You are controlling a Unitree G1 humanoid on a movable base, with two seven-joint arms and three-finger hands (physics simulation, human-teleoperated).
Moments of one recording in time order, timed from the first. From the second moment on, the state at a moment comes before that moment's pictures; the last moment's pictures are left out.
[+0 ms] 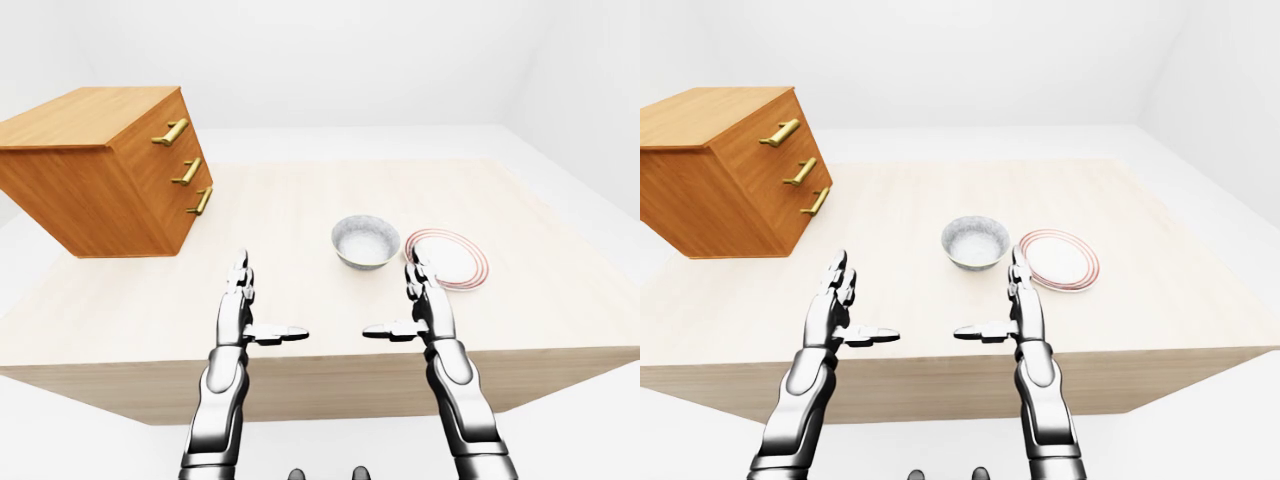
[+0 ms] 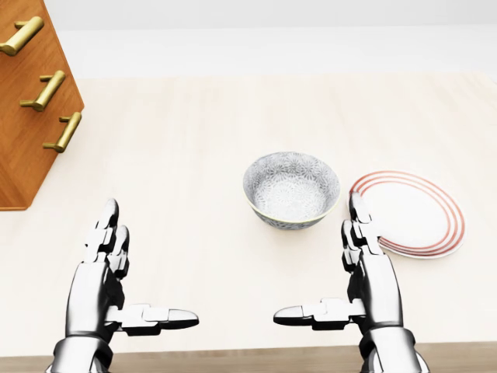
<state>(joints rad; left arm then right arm) 0.00 0.01 0.02 0.00 -0.01 0.00 -0.01 0.00 -0.01 -0.01 -0.01 0.01 0.01 0.02</state>
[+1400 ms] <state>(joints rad) -0.02 0.13 0.34 -0.43 -0.25 0.09 0.00 0.03 -0.11 -0.36 -0.59 0.16 0.09 0.07</state>
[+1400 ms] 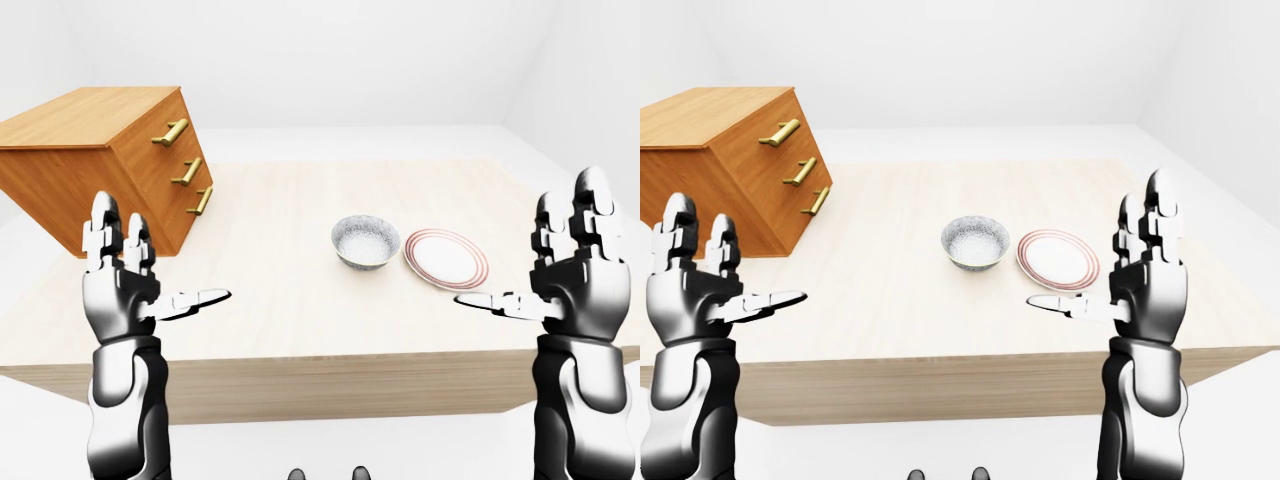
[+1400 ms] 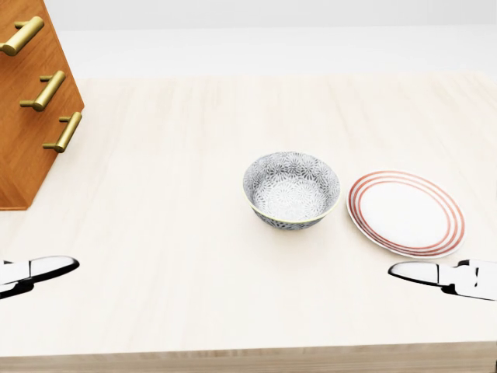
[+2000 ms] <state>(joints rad) -0.01 0.13 0.36 -0.48 -0.28 0.09 0.01 0.04 -0.11 -0.40 -0.63 0.17 0.09 0.08</state>
